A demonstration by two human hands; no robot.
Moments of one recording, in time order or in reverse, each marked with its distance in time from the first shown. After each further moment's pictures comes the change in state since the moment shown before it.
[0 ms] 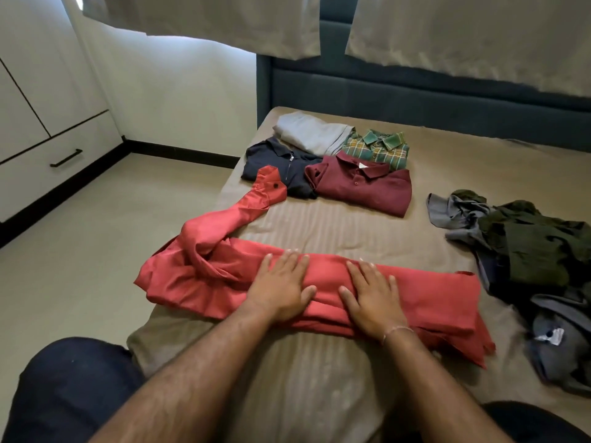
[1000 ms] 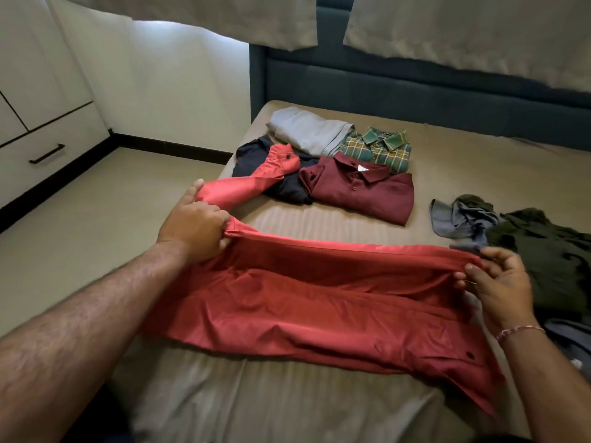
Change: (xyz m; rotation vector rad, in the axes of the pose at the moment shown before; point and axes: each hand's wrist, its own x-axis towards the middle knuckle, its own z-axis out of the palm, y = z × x) left_hand 0.043 -0.150 -0.094 0.414 0.446 0.036; right_hand 0.020 0.150 -0.103 1.172 0.517 0.383
